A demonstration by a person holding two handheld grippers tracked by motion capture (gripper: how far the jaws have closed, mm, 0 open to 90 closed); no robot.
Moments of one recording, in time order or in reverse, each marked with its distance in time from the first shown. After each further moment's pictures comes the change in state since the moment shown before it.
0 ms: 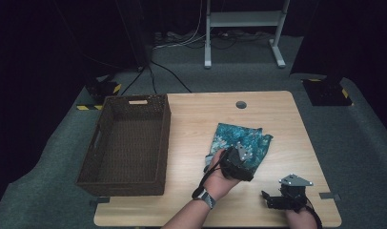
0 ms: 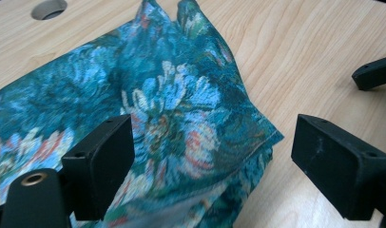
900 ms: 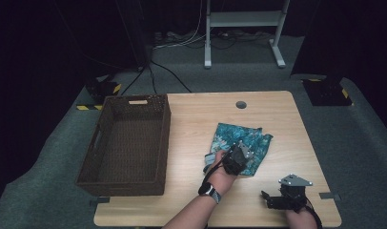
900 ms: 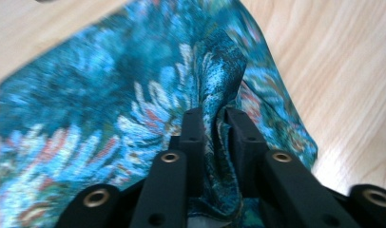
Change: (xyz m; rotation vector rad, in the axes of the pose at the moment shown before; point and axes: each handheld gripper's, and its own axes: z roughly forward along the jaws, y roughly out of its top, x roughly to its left) left arm 0.010 0.001 0.015 0.037 0.061 0.003; right arm 0.000 0.000 0.000 0.002 -0.001 -0.004
